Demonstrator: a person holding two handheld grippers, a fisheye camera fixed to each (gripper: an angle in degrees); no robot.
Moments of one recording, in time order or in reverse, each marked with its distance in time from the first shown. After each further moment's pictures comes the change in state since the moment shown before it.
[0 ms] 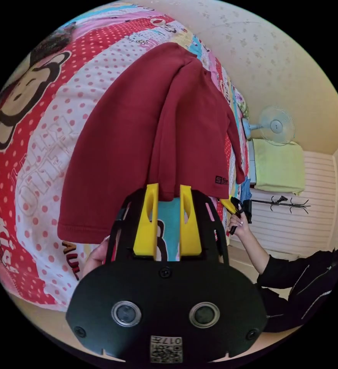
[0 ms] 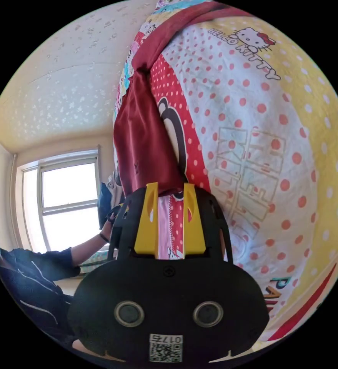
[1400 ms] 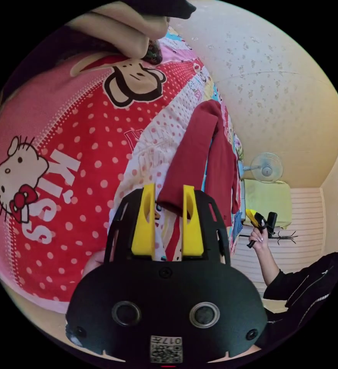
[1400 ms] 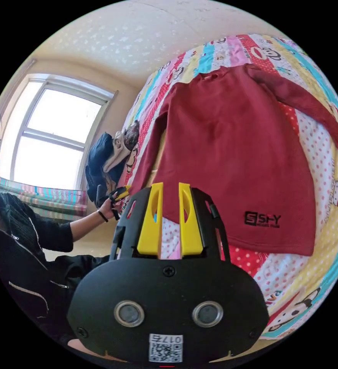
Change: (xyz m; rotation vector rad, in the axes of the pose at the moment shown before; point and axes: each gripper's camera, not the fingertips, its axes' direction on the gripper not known) left arm -0.087 0.236 -0.181 0.288 0.091 -0.141; right arm -0.221 0.028 0.110 -0.159 0.186 -0.581
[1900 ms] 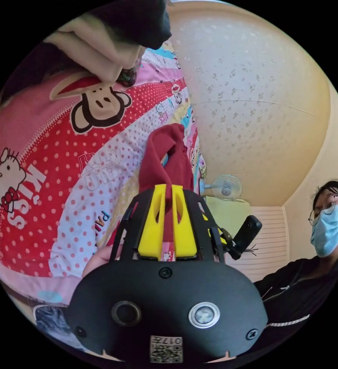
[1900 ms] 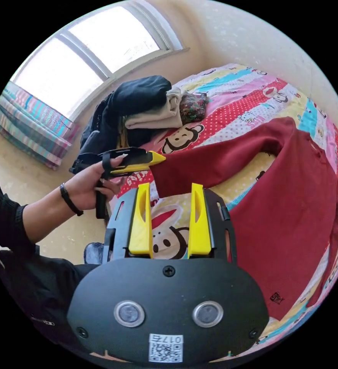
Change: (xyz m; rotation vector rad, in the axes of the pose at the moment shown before) left arm 0.066 0.012 -0.102 0.102 0.328 -0.078; right arm -0.236 -0.008 0.208 -0.159 0.284 -0.516
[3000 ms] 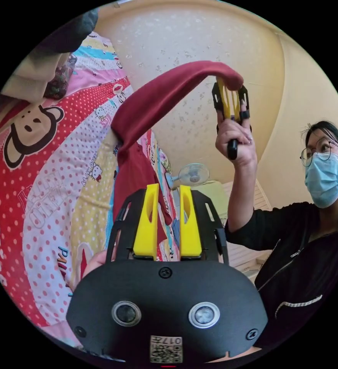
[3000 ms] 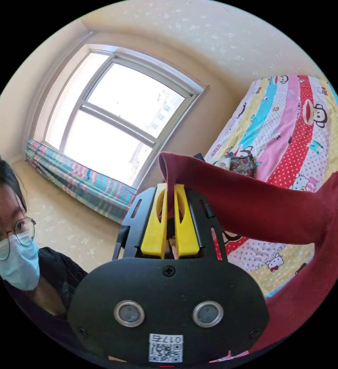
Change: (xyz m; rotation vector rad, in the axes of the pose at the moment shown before) left arm 0.027 0.077 -0.002 -0.011 0.253 0.288; right arm 0.137 -0.131 0.026 0.266 -0.685 0.173
